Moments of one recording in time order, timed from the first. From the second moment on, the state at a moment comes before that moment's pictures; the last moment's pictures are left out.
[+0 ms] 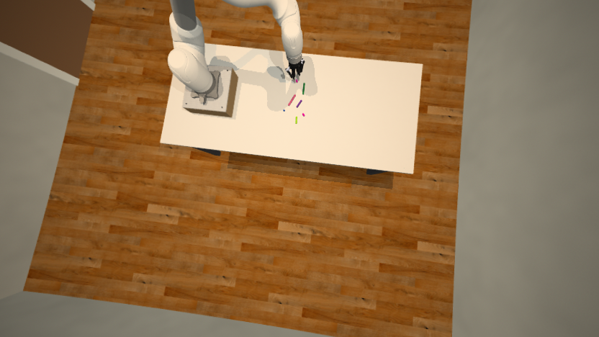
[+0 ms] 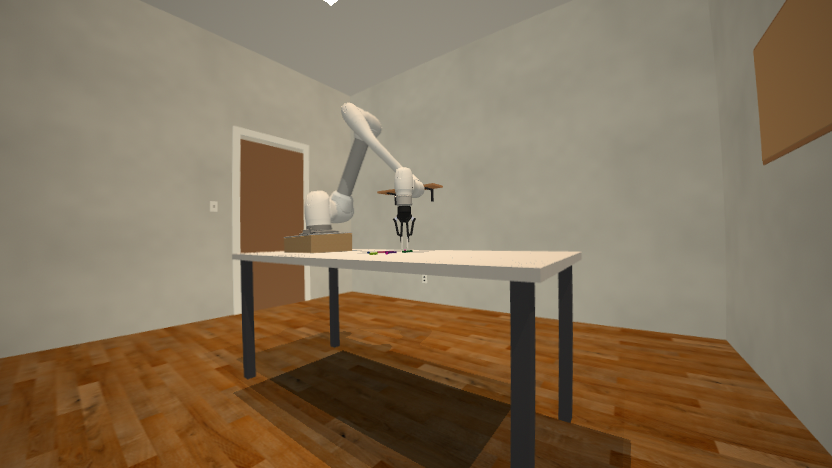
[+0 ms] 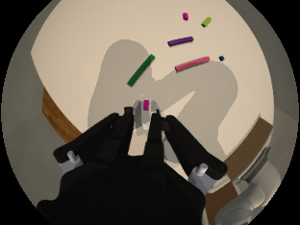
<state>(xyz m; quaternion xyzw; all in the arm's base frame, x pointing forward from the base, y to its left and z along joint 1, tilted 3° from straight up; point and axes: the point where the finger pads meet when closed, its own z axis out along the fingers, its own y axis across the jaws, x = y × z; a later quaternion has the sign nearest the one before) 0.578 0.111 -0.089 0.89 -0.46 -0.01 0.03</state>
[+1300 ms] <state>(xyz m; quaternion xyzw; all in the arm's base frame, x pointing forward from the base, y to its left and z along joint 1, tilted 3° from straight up) 0.578 0.110 -0.105 0.89 -0.46 -0.01 0.03</state>
